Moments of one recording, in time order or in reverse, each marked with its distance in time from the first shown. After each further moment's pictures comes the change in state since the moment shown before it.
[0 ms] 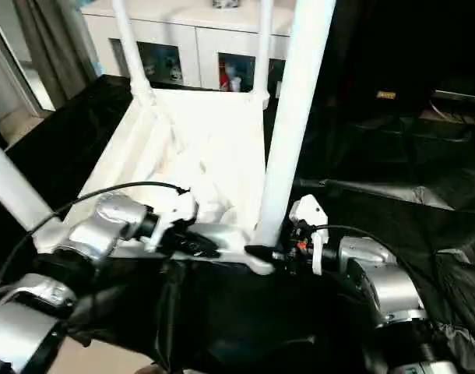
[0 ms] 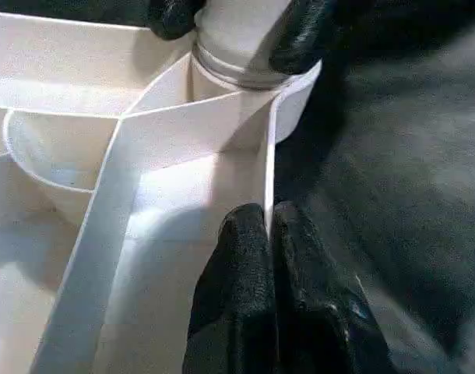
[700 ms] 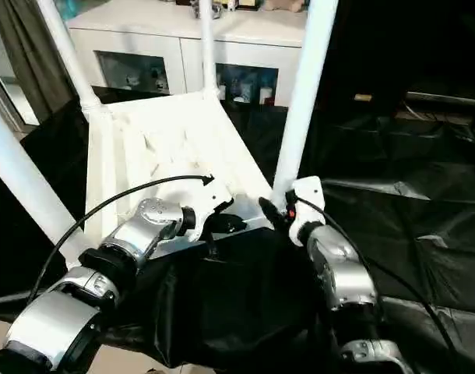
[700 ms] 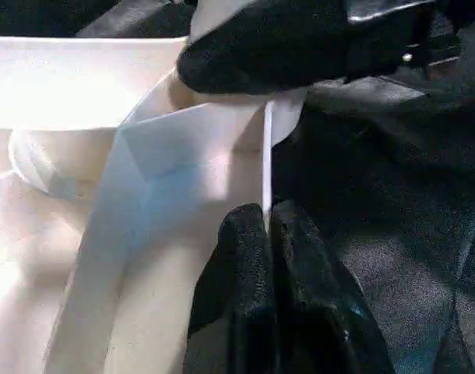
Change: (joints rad) left arm -0.066 -0.152 0.038 0.117 0.052 0.070 0.326; right arm -0.088 0.165 -0.082 0.177 -0.121 -0.119 -0.421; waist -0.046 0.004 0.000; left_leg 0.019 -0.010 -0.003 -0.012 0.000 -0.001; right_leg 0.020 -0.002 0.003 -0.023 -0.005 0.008
